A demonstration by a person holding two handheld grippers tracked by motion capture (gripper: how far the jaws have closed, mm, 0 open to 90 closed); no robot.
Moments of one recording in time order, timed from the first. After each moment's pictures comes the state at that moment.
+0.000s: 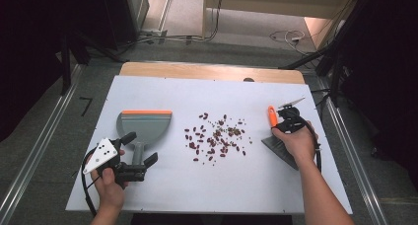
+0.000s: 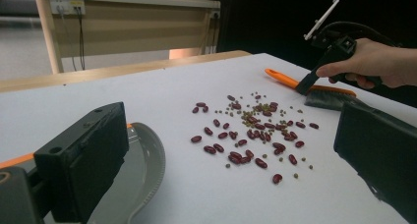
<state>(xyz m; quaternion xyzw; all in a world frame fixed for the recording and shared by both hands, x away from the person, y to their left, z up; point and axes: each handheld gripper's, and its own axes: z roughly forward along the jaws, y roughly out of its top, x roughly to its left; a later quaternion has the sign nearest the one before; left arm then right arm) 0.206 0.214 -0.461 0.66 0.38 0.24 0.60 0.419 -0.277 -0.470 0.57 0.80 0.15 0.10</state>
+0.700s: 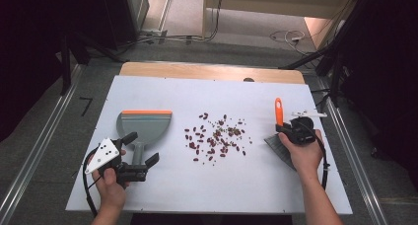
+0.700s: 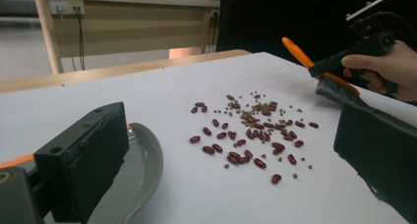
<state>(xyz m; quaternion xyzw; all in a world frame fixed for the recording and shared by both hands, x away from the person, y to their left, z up) 0.206 0.212 -0.460 0.66 0.38 0.24 0.60 0.364 -0.297 -0.459 0.54 0.75 0.33 0.20</state>
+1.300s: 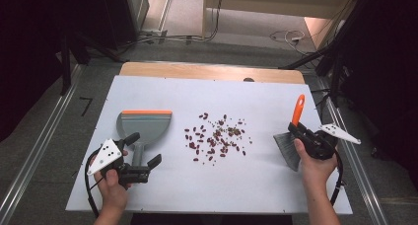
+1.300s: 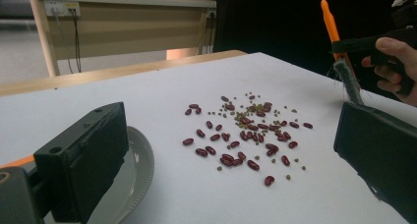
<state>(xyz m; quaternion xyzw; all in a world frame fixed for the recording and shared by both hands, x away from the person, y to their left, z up) 0.204 0.205 -0.458 0.67 0.37 0.25 0.60 0.313 -0.332 -0.449 0.51 0.66 0.51 0.23</state>
